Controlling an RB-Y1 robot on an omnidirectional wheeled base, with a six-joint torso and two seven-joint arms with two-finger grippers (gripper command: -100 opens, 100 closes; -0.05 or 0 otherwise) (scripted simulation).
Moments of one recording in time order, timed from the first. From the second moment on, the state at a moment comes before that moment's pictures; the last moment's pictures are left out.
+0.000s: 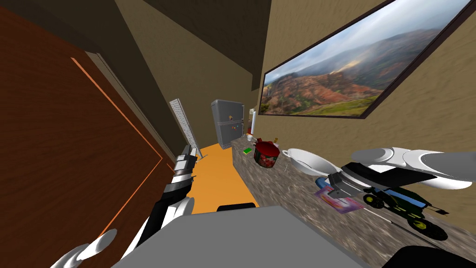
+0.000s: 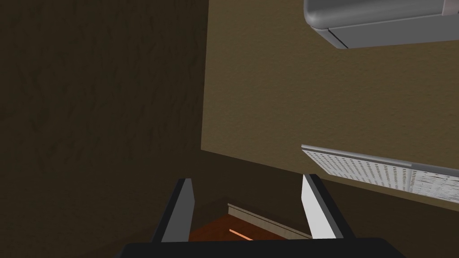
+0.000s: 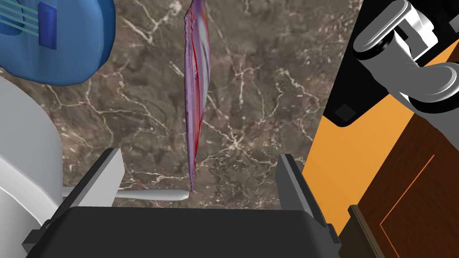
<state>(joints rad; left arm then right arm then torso) 0.53 0.01 -0.03 -2.33 0.06 -0.37 -0.16 0.75 -2.13 0.33 -1.35 0.39 -0.82 -0.07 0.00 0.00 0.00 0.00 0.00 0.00</state>
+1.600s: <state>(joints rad) 0.53 0.01 -0.03 -2.33 0.06 -0.37 -0.16 0.76 -2.11 0.34 -1.35 0.40 -0.81 -0.07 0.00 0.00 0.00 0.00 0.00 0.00</state>
